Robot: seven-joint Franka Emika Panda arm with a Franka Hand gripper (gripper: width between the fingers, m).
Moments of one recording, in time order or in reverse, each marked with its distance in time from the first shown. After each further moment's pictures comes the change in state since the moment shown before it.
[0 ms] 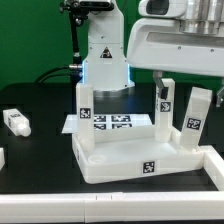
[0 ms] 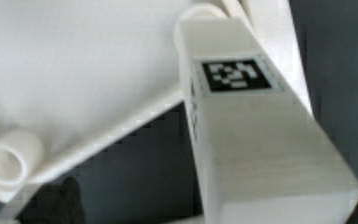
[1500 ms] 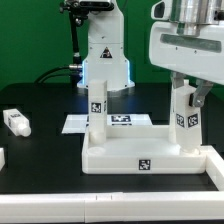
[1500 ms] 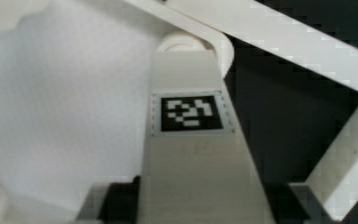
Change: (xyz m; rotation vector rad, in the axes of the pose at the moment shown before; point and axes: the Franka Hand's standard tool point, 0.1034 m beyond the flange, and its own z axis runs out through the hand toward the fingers) arm -0.010 -0.001 0.005 0.047 0.059 0.908
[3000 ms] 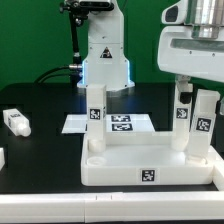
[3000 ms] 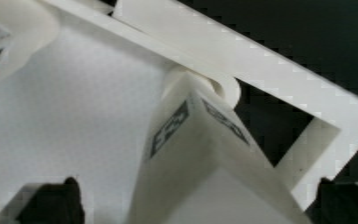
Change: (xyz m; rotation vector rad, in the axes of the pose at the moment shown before) arm -0.012 -0.021 0.003 0.038 0.034 -0.175
